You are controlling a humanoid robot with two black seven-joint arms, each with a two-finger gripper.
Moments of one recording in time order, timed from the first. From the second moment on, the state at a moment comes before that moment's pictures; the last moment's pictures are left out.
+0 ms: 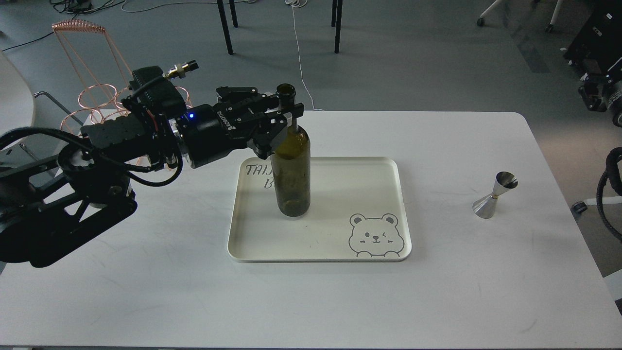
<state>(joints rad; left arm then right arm) -0.81 0.69 -0.63 -1.62 1.89 -0.05 -0.22 0.85 -0.68 0.52 0.62 -0.06 0.16 0.46</state>
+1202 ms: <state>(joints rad) -1.02 0.99 -0.57 -1.29 1.81 -0.03 -0.24 0.85 -0.68 0.51 0.63 -0.06 0.16 0.46</state>
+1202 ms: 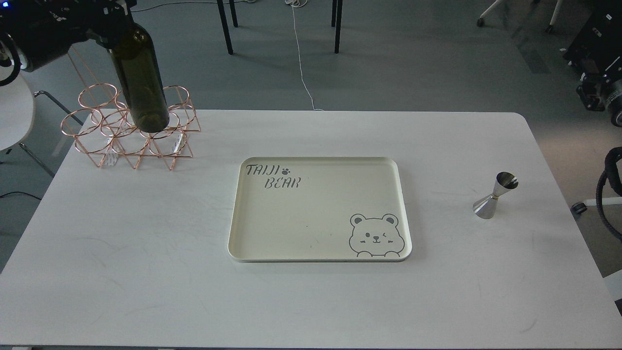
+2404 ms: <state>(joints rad) -1.00 0.94 -0.49 -1.20 1.80 0.03 -0.24 0.86 -0.68 0.51 0.63 -0.06 0.16 0.46</state>
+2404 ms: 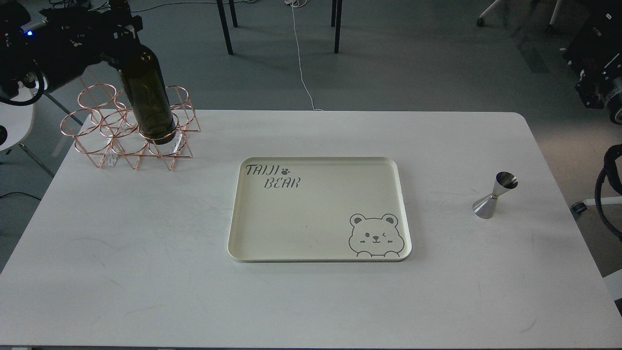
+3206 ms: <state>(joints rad) -0.96 0.92 -0.49 -1.12 1.75 0.01 -0.25 0.86 -0.68 0.51 0.64 -0.07 0.16 0.46</state>
